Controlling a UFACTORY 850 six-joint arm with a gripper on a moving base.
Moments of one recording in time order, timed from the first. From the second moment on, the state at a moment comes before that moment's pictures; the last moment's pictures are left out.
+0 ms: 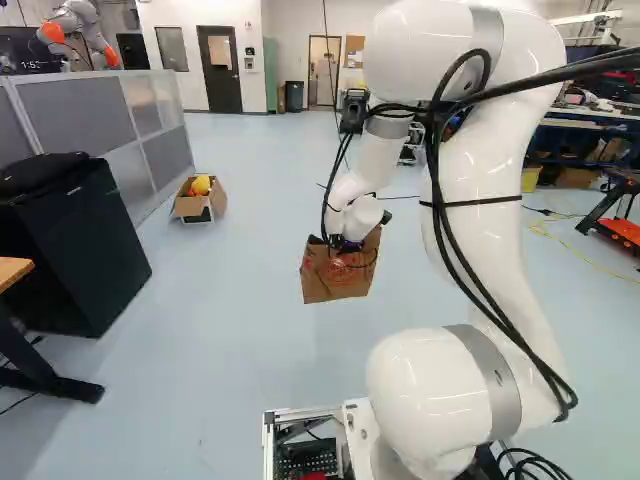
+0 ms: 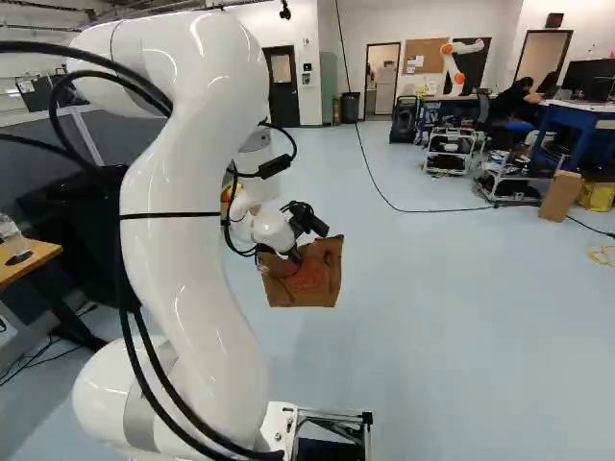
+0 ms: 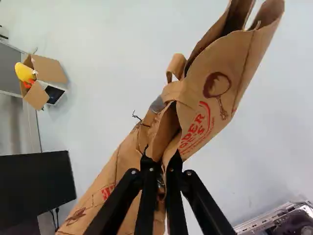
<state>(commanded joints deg) 0.0 -27.8 -40.2 0.0 23.0 39.5</state>
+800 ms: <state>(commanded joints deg) 0.0 -20.2 -34.1 0.0 27.7 32.6</state>
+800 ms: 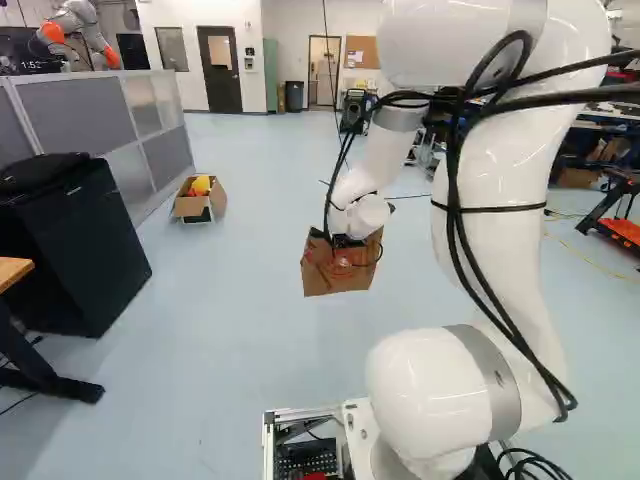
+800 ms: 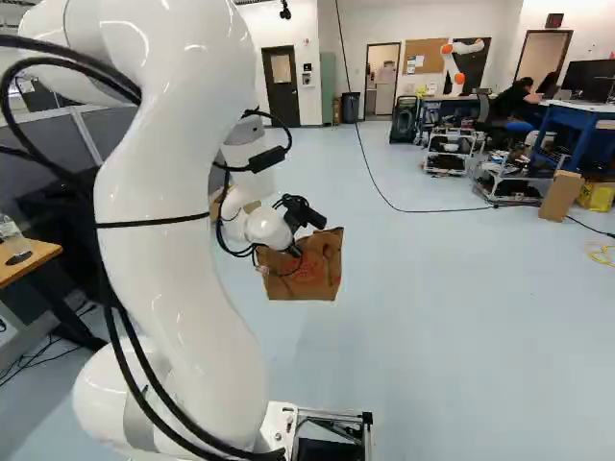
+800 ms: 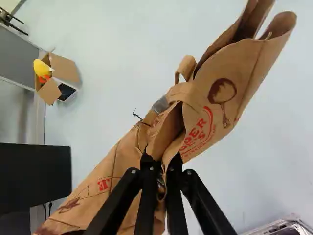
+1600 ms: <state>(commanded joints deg) 0.0 -2.5 -19.9 0.0 38.6 16.7</state>
